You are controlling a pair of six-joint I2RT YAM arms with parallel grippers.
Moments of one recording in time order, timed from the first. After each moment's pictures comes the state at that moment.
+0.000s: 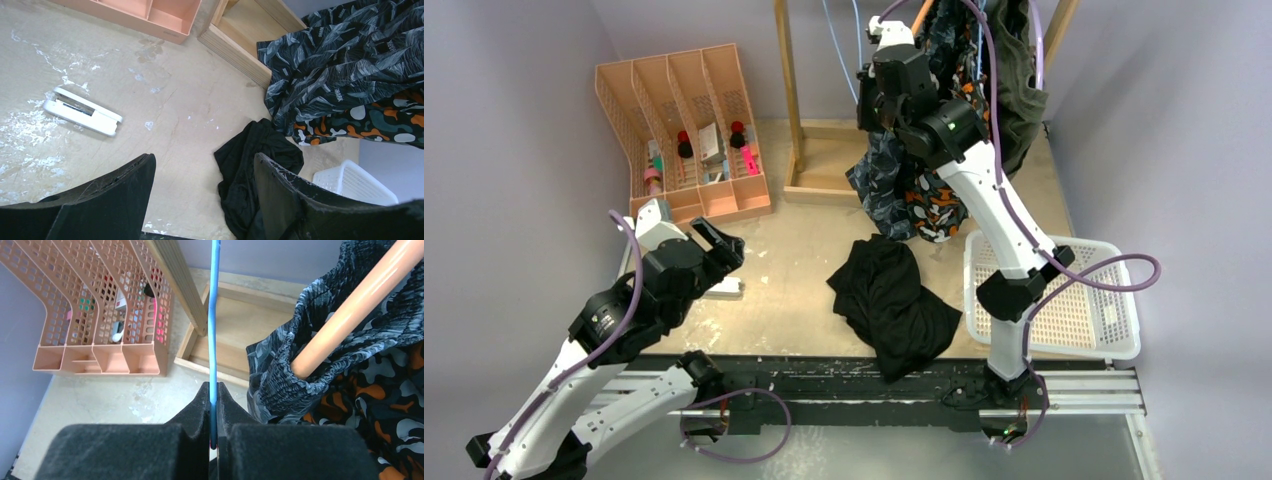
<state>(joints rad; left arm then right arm) -0.74 0.65 1.09 -1.01 -0.62 -1.00 0.69 1.92 2.47 -0.95 0.36 0.32</state>
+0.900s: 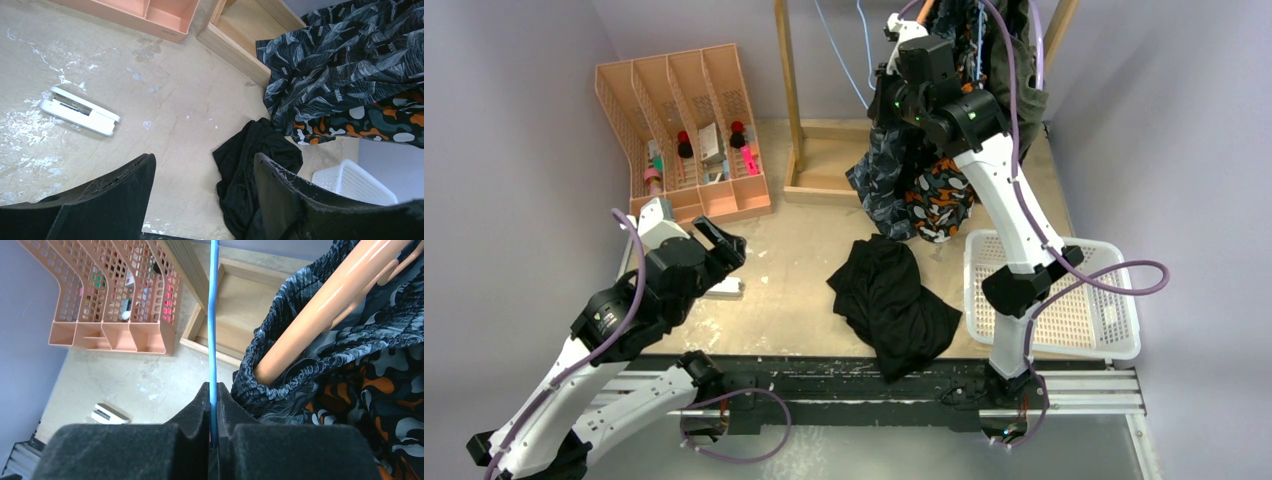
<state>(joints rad) -0.74 0.66 1.09 -1.01 -0.61 -1.01 0.59 1.92 2.48 -1.03 0.15 0.33</state>
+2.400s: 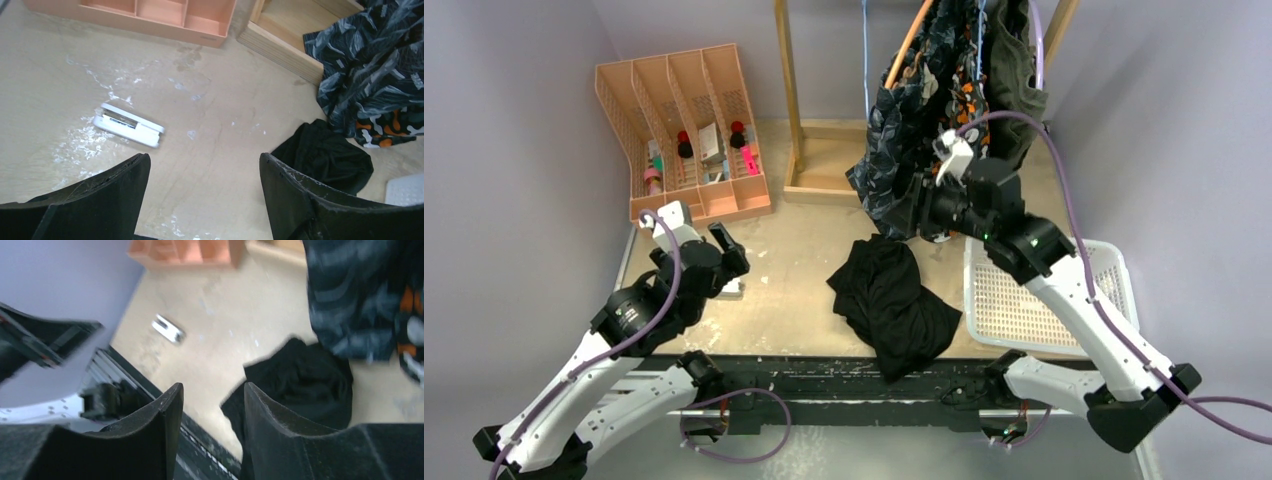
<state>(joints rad) -0.74 0.68 0.99 -0.98 -0.68 -0.86 0.58 1.12 1.35 -0.58 -0.20 0.48</state>
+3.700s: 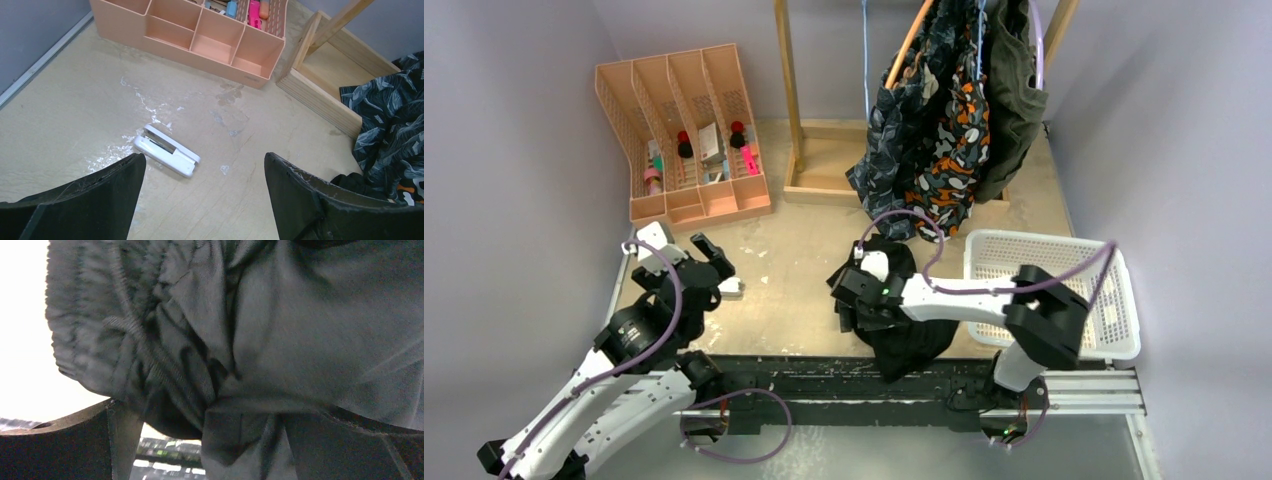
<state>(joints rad) -0.73 0.52 0.80 -0.92 -0.94 -0.88 1.13 1.56 0.94 -0.60 0.34 0.97</state>
